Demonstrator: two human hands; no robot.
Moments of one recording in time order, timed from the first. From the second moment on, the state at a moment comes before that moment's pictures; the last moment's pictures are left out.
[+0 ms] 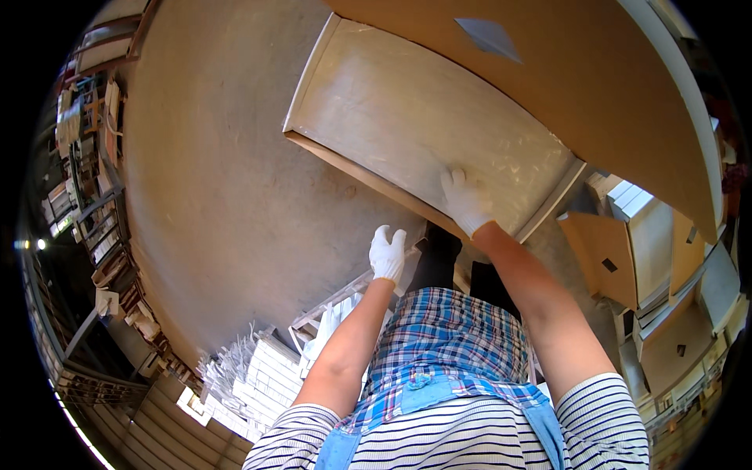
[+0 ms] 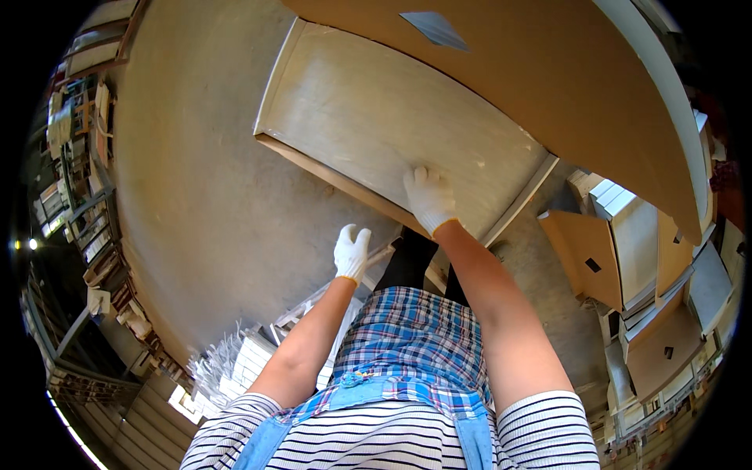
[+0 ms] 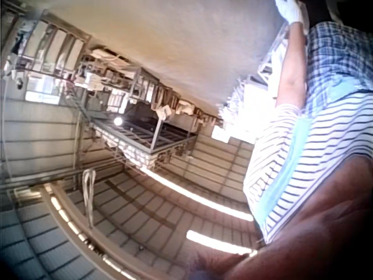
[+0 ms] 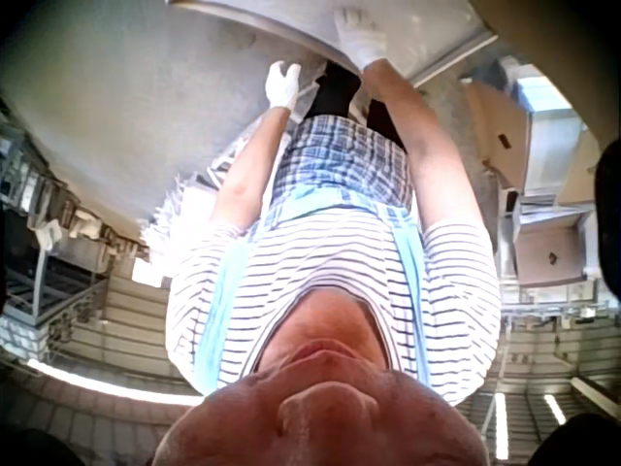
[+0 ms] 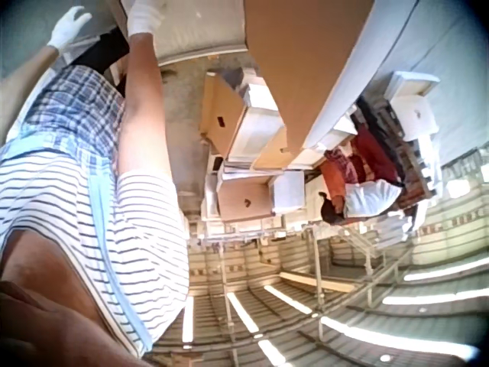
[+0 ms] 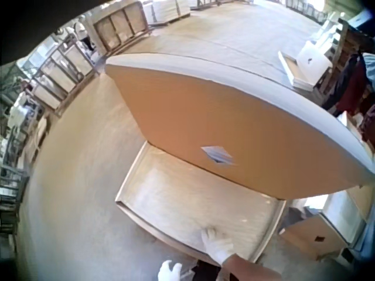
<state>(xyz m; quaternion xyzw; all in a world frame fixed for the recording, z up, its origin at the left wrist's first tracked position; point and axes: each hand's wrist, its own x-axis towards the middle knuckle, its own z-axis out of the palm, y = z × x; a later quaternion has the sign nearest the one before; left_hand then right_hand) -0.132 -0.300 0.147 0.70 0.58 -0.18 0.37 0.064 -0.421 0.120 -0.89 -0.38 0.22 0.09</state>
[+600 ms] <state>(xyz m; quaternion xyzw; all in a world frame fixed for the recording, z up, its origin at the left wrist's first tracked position) -0.047 -0.387 0.190 0.96 0.21 -0.14 0.13 0.067 -0.562 0.168 -0.88 -0.32 0.27 0.22</state>
